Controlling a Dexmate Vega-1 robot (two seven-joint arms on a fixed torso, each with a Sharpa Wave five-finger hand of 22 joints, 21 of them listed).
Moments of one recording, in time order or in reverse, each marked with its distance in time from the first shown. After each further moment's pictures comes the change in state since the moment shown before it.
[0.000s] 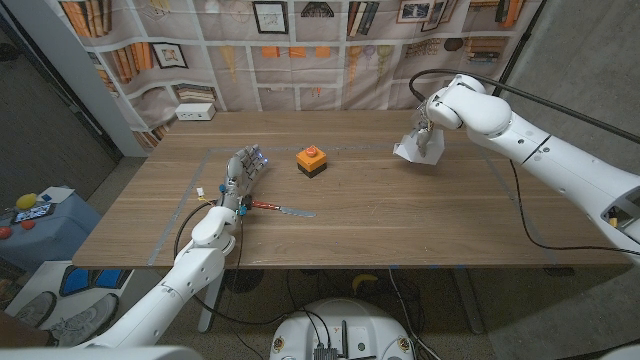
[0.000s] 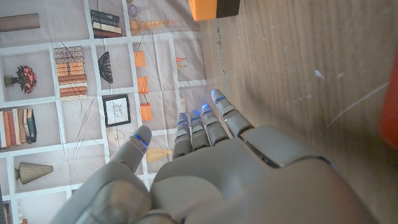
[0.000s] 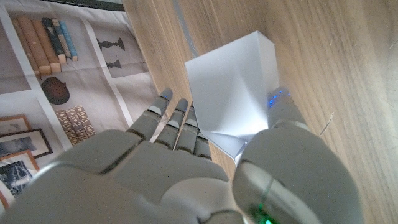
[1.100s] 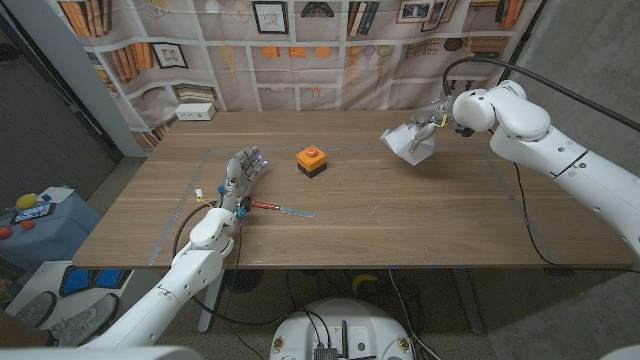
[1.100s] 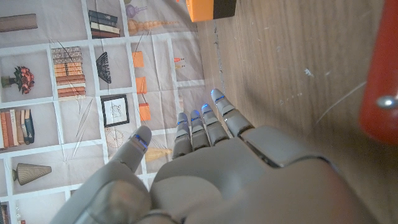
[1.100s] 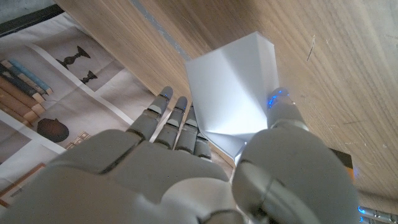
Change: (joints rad) left arm 0.014 0.011 -0.005 -0.021 -0.002 0.013 0.008; left_hand 0.000 0.000 0.000 0.000 0.000 0.000 0.000 0.000 0.000 0.000 0.000 0.000 0.000 0.000 0.000 0.000 0.000 0.005 0.005 -0.004 0.000; right arm -0.169 -0.099 0.180 -0.085 0.394 -0.217 -0.265; right_hand 0.000 0.012 -0.004 -0.004 0.000 -0.004 -0.003 -0.003 0.005 0.000 0.000 -0.004 0.005 0.005 -0.006 0.000 0.000 0.015 -0.007 0.004 0.000
